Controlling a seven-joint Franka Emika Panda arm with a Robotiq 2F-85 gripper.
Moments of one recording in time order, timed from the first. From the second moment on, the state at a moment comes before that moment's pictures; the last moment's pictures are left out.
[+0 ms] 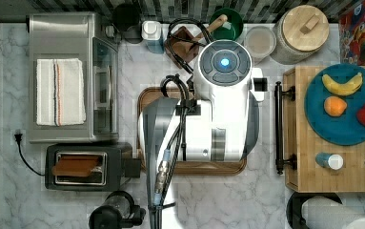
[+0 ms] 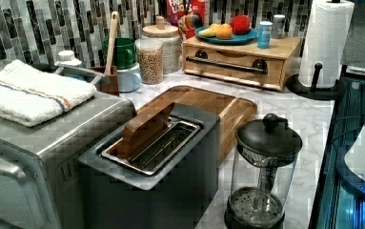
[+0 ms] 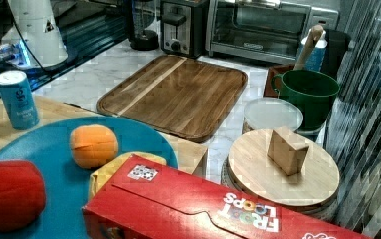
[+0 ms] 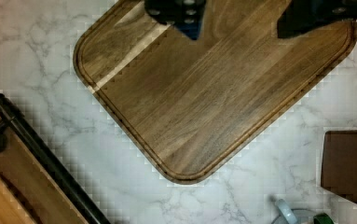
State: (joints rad) arm 0.01 0.04 -0.04 -1.86 -0.05 0.26 -0.07
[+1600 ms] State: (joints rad) arm -0.11 0.03 -0.06 -2.02 -0.16 0.38 -0.58
